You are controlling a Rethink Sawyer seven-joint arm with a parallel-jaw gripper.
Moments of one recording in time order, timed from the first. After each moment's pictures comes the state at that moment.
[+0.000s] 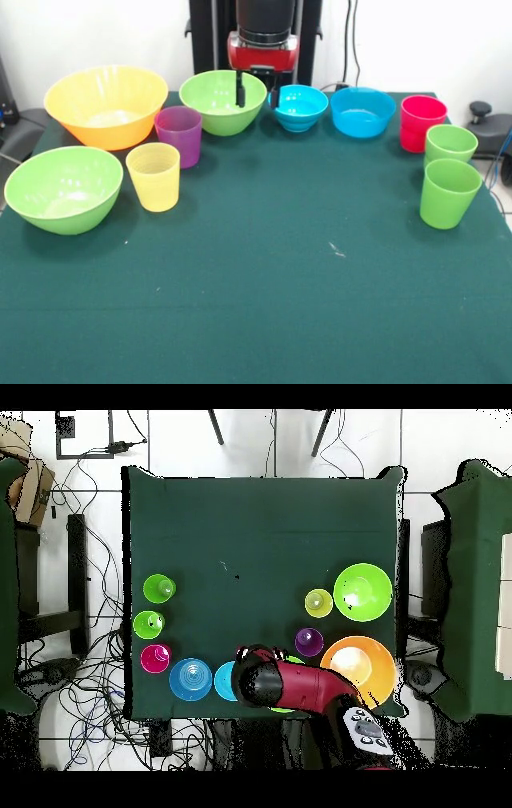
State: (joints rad) arm -0.37 -0.70 0.01 2.12 -0.19 0.13 1.64
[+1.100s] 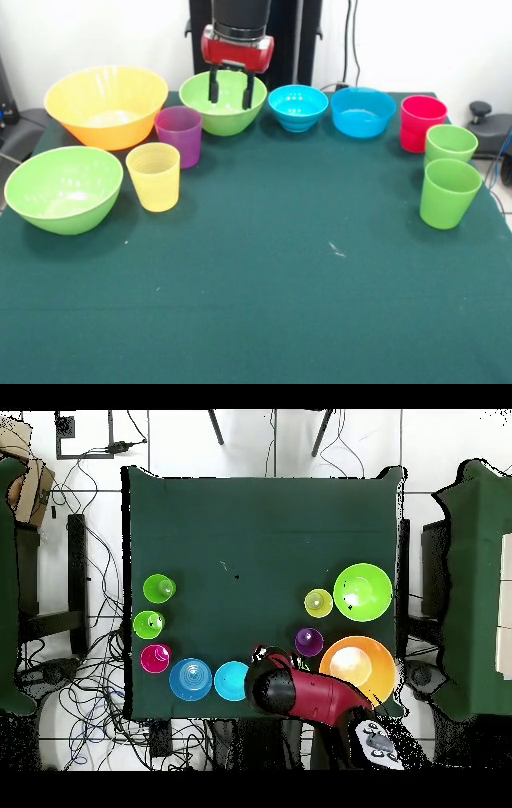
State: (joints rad) arm -0.38 -0.69 -0.07 2.12 -0.19 0.04 1.76
